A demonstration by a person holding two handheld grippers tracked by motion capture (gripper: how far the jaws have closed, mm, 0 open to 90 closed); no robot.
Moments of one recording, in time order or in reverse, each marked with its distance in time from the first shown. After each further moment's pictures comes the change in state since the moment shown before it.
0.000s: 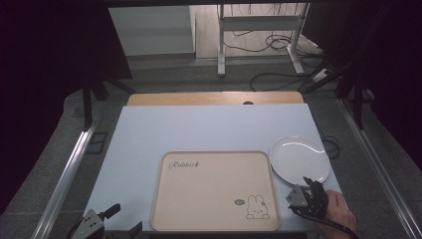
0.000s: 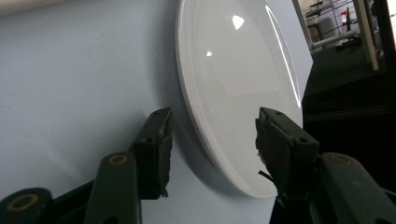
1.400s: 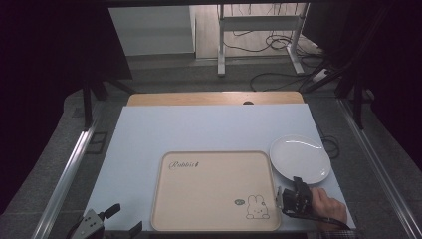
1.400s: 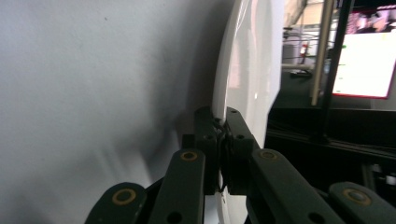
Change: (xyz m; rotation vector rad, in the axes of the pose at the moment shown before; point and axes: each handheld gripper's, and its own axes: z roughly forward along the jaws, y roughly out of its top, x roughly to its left) left arm 0.000 0.000 0.000 -0.002 -0.001 -0.001; right arm 0.019 0.020 0.022 0.073 -0.149 -0.332
